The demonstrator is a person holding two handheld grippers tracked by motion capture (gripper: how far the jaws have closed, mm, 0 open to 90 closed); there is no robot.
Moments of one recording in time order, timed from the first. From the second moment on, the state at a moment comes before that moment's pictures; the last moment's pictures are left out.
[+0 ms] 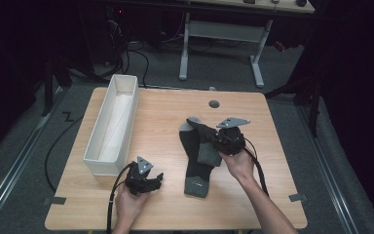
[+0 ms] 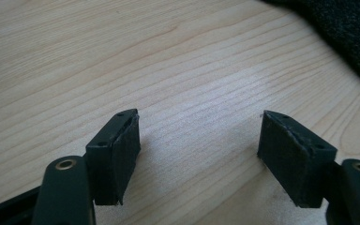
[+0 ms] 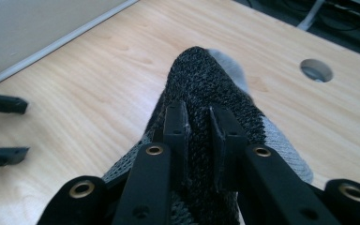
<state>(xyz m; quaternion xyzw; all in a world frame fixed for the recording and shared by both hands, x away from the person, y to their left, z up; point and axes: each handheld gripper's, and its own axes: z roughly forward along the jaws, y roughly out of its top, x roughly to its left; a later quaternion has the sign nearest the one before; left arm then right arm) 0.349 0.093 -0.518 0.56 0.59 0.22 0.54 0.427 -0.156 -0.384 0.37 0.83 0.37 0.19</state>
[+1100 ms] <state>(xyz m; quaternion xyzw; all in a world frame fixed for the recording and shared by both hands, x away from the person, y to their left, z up) 0.349 0.092 -0.518 0.56 0.59 0.22 0.54 0.399 -0.145 -0.428 0.35 0.85 0.37 0.13</state>
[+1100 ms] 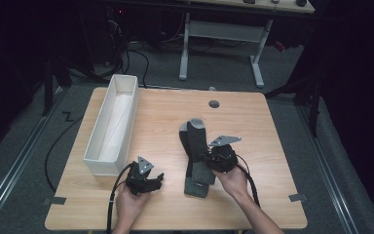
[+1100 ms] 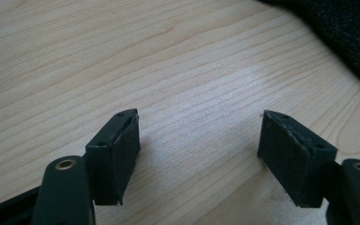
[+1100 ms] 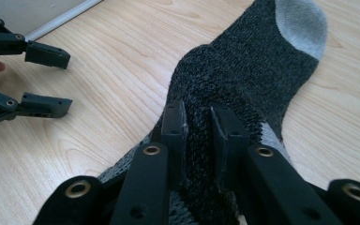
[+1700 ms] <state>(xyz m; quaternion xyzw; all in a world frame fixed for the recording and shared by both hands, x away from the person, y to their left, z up) 0.349 0.092 -0.518 0.56 0.59 0.22 0.54 0.398 -0.138 -0.453 0.35 0.85 0.36 0.13</state>
